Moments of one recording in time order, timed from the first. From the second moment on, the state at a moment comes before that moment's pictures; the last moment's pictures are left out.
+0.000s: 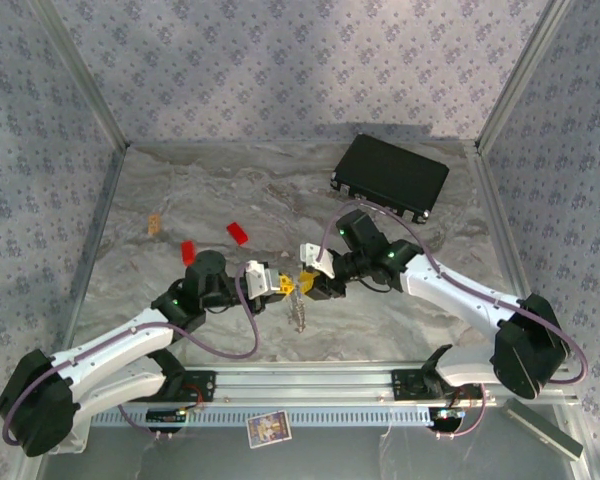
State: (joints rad) left arm -0.77 0.92 0.43 0.20 0.57 0.32; right arm 0.73 1.31 0.91 -0.43 -0.69 -0.57
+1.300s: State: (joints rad) left arm -0.77 0.93 0.43 0.20 0.59 0.32; right arm 0.73 1.31 0.91 -0.43 -0.71 -0.56
